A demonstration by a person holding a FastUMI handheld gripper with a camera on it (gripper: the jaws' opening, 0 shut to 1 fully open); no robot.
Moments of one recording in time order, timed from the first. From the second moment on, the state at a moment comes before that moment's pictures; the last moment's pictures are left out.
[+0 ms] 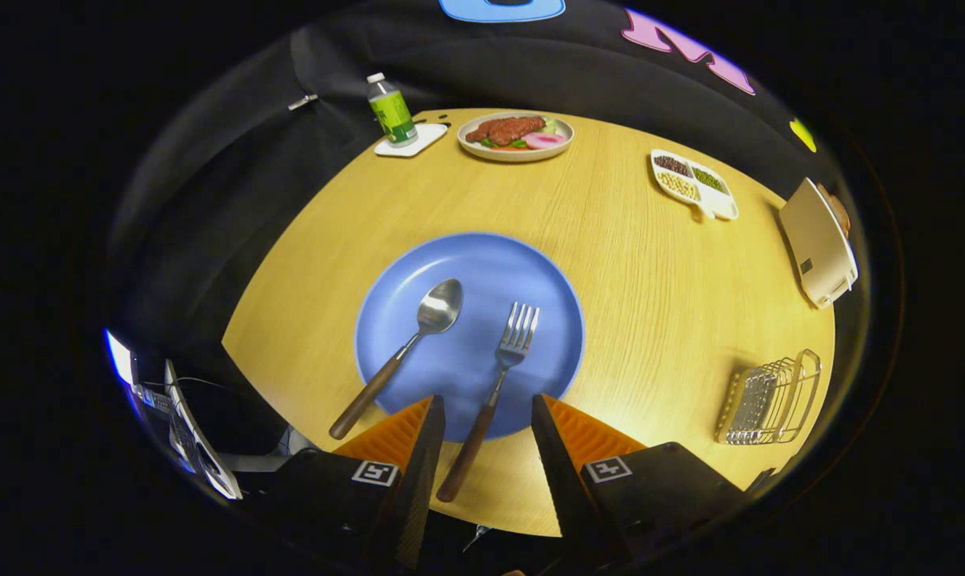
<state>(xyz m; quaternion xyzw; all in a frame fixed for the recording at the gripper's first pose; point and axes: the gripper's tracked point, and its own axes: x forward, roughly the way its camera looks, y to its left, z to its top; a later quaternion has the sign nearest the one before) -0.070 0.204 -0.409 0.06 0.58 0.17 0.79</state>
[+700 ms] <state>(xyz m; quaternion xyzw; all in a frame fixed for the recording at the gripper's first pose) -0.060 0.213 -0.449 0.08 0.63 0.12 0.76</state>
